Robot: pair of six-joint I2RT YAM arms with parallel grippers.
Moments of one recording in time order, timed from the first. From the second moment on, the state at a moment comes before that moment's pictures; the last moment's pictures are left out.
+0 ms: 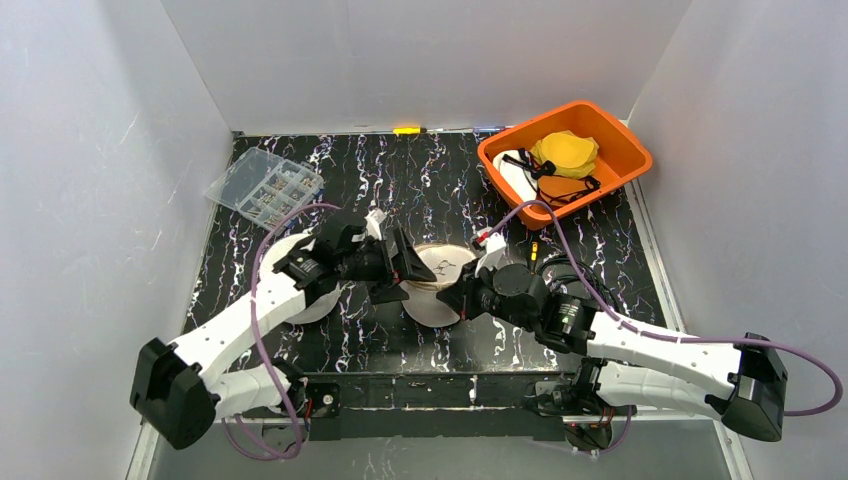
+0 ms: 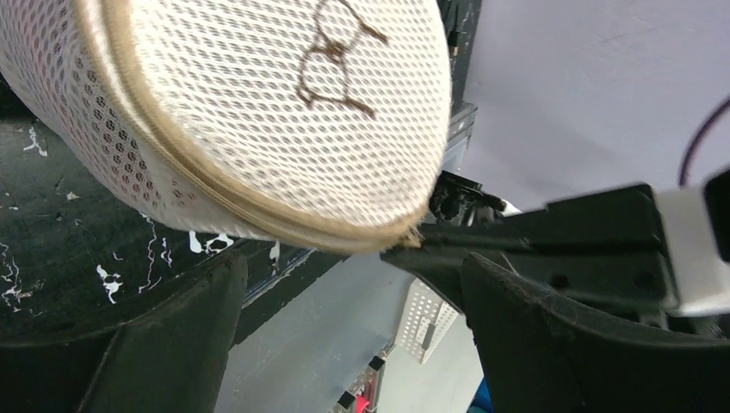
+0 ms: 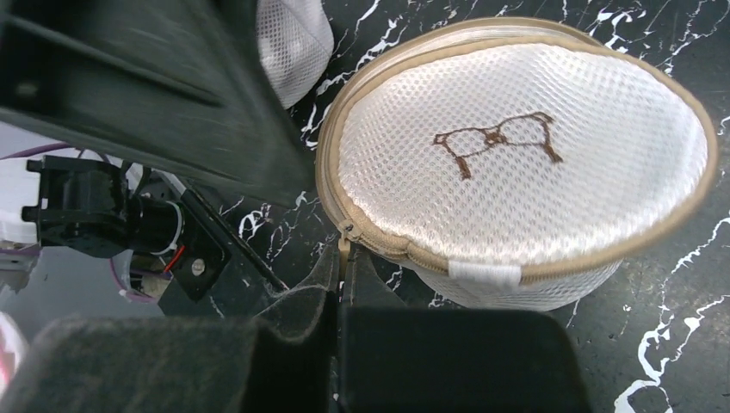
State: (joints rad) left arm -0.63 1.08 0.84 -0.44 0.49 -1.03; right arm 1.14 0.94 0.63 -0.06 0.18 0.60
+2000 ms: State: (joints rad) left arm -0.67 0.98 0.58 0.00 0.00 -1.30; right arm 1.11 0.79 0.48 -0.02 0.45 1.23
